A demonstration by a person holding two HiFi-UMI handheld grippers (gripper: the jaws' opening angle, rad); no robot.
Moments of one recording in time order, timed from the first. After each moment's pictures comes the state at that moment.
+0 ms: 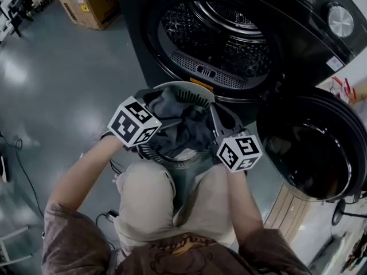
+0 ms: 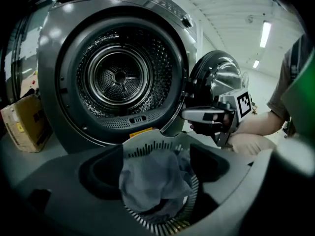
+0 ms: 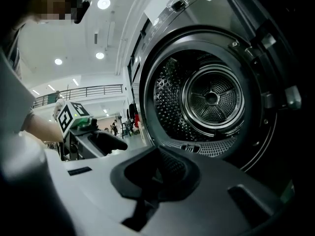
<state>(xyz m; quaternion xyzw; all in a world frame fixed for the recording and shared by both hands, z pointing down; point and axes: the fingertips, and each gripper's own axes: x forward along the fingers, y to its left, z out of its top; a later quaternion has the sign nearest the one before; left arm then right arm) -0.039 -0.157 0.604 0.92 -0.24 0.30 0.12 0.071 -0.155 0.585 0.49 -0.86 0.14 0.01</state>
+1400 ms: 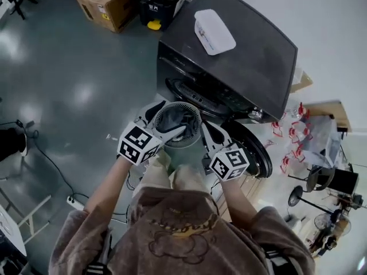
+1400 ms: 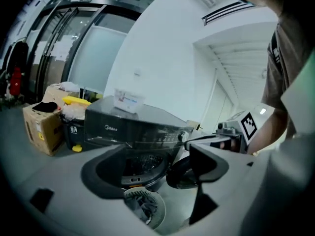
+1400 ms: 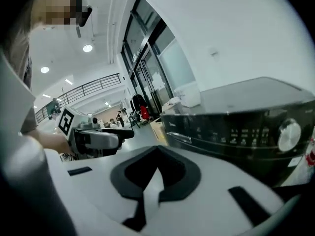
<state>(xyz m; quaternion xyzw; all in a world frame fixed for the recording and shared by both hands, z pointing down) -0.122 -0.166 0.126 0.92 -0.30 0.13 0.21 -0.031 -0.143 0.139 0.45 -0.85 0.26 0.09</state>
